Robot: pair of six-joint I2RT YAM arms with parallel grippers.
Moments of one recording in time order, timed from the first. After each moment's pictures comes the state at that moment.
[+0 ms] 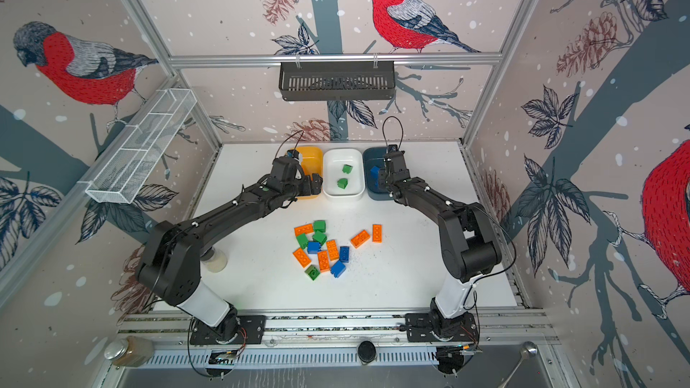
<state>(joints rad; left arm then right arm) -0.51 1.61 1.12 -0.19 -0.04 -0.45 0.36 1.78 1.18 -0.10 0.19 0.18</state>
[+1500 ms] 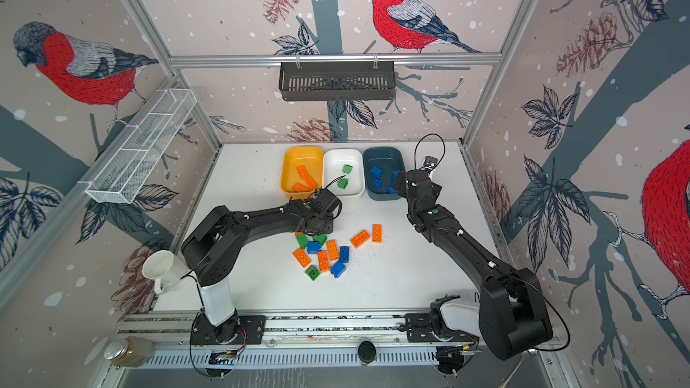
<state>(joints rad) -0.78 1.86 1.17 -0.50 -0.24 -0.68 0.32 1.24 0.78 0.01 0.39 0.48</state>
